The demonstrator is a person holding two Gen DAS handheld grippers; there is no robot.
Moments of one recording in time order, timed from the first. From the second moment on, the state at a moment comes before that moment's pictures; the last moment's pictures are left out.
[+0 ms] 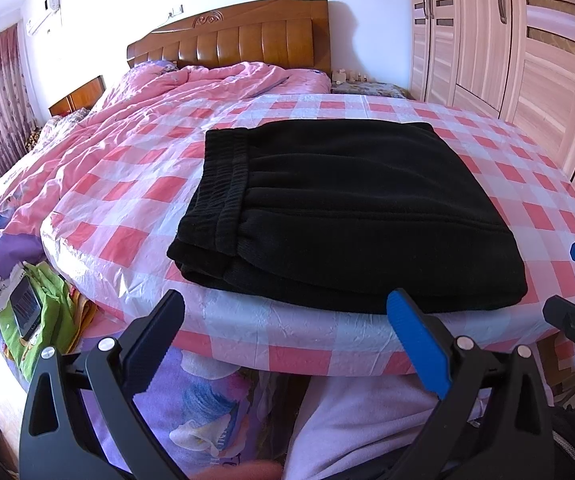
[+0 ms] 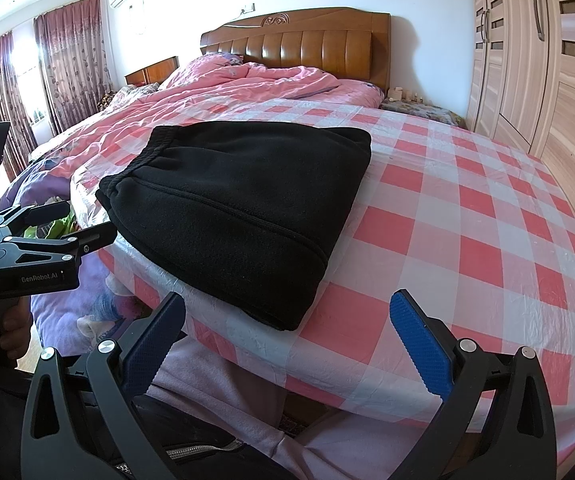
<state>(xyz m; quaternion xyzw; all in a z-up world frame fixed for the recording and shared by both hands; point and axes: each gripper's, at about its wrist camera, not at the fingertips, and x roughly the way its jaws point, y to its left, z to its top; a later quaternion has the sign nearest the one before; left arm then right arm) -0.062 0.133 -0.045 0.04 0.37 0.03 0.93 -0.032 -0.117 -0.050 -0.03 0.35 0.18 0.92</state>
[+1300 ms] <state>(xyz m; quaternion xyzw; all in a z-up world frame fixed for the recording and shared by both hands) -0.060 0.363 -0.189 -0.15 0.47 0.32 0.81 0.071 -0.243 -0.064 0.00 0.39 0.03 0.92</state>
